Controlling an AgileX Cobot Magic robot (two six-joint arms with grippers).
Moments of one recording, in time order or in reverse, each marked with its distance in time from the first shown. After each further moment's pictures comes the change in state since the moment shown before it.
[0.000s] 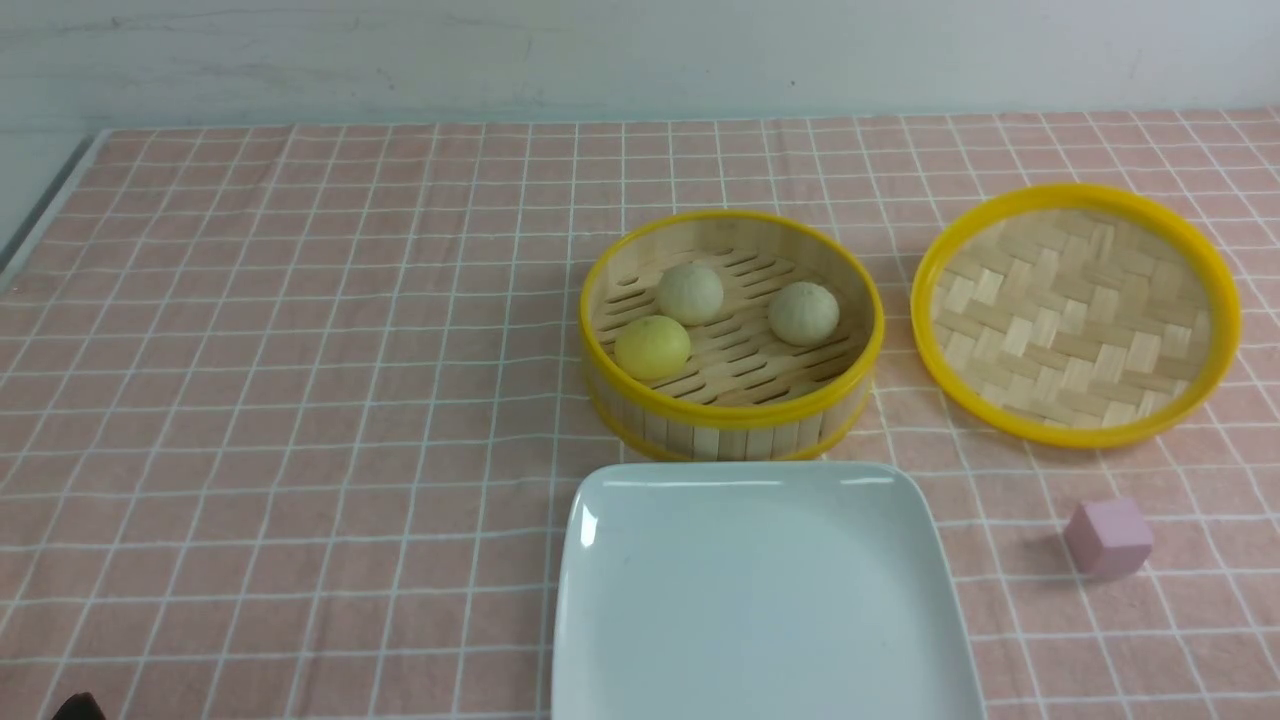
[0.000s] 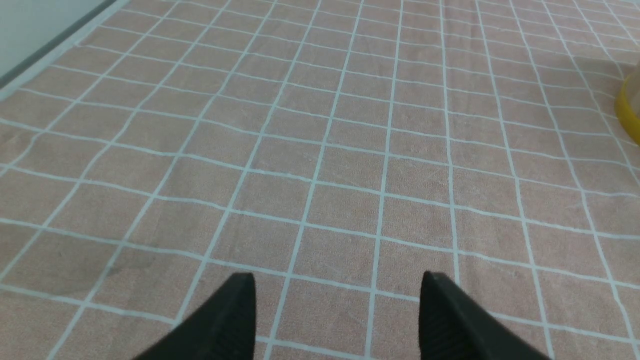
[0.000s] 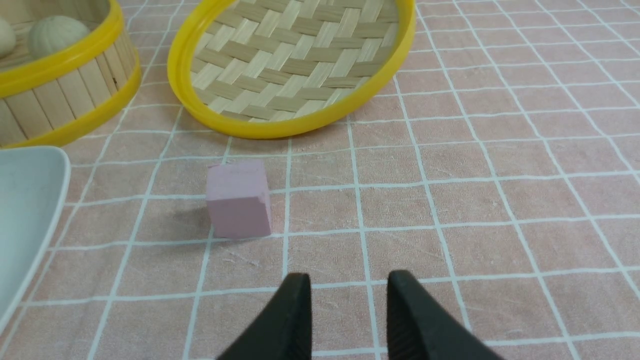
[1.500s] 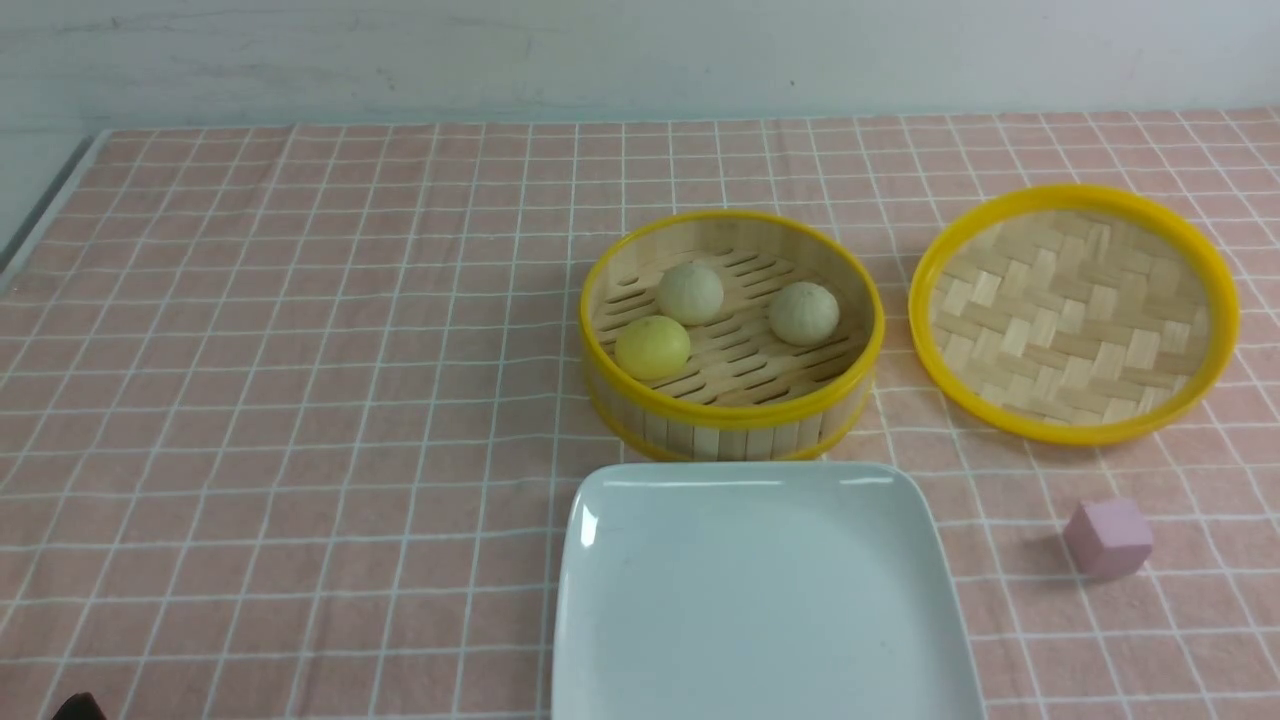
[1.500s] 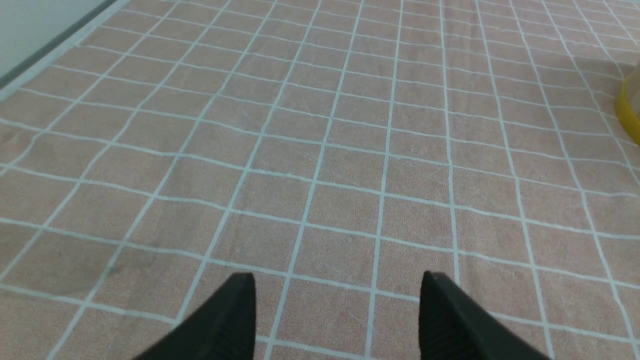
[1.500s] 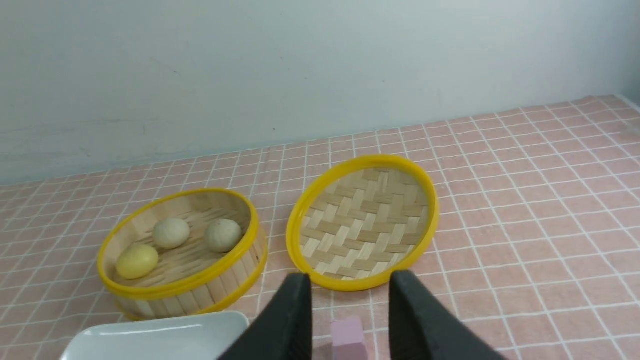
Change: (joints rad) right arm 0.000 0.053 -0.889 0.115 0.667 0.079; left arm 0.000 0.000 0.000 0.000 0.000 0.000
